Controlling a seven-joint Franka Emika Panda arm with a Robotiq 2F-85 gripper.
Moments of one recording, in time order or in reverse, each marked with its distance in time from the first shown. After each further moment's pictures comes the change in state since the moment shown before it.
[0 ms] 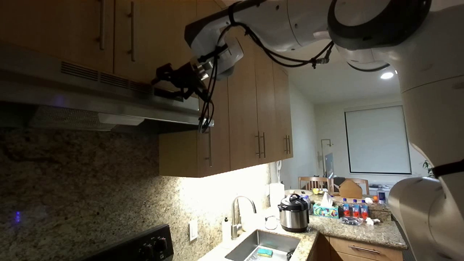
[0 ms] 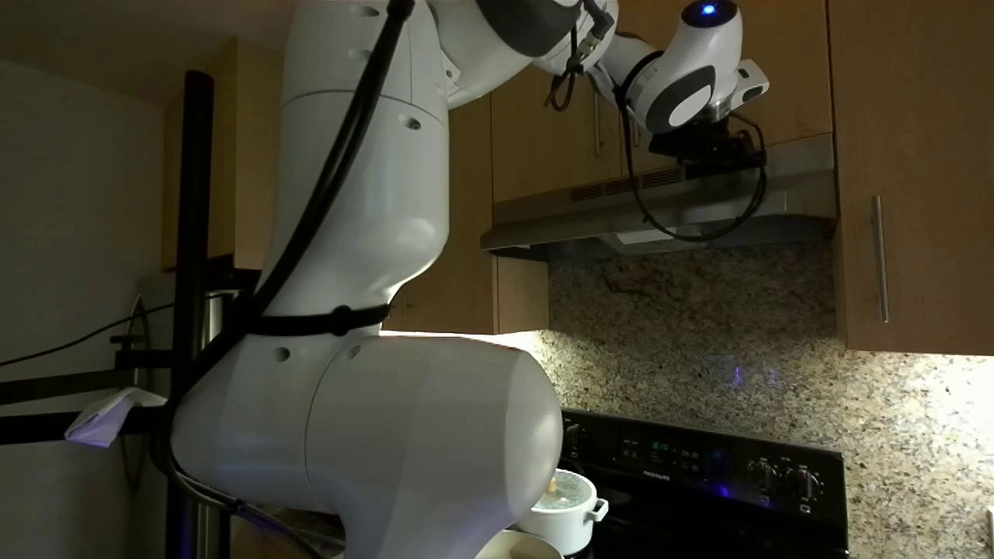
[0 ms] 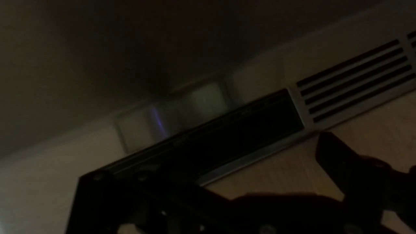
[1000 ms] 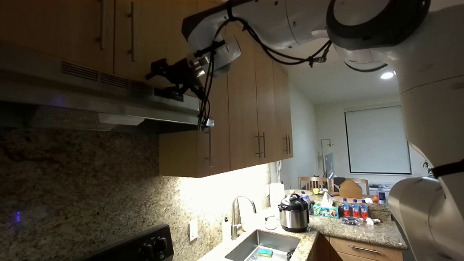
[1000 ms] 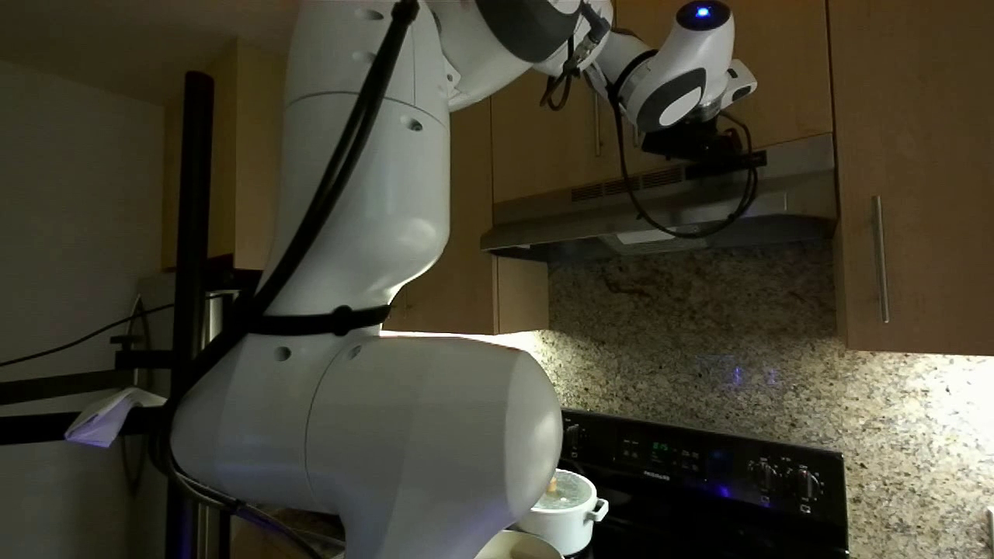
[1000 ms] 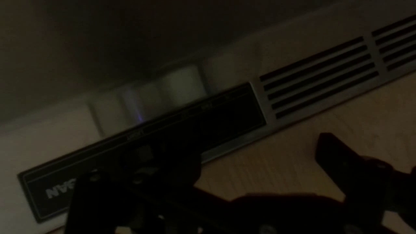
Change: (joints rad) arm 0.002 0.009 0.021 0.031 0.053 -0.014 -0.067
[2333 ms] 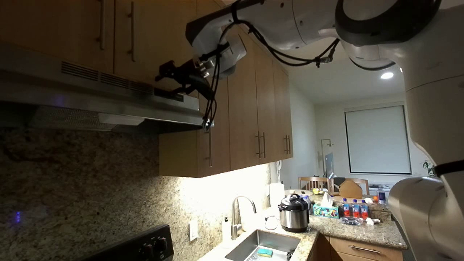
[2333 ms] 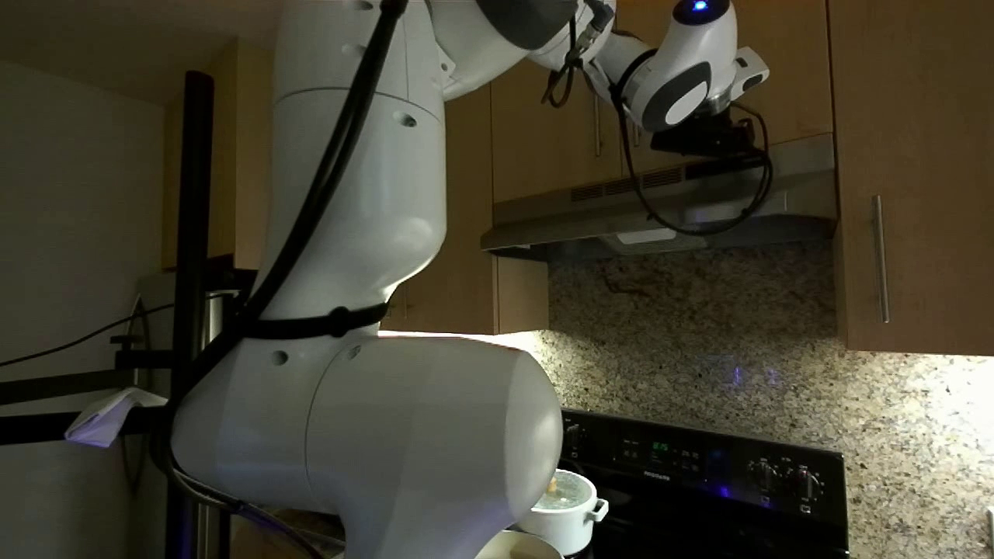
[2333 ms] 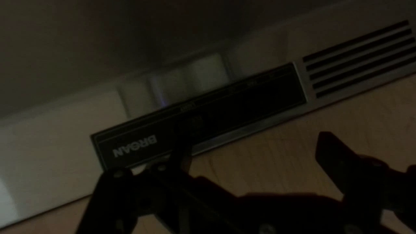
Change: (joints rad) arm -0.001 -0.044 -0.003 -0.067 -0.084 0.108 0.036
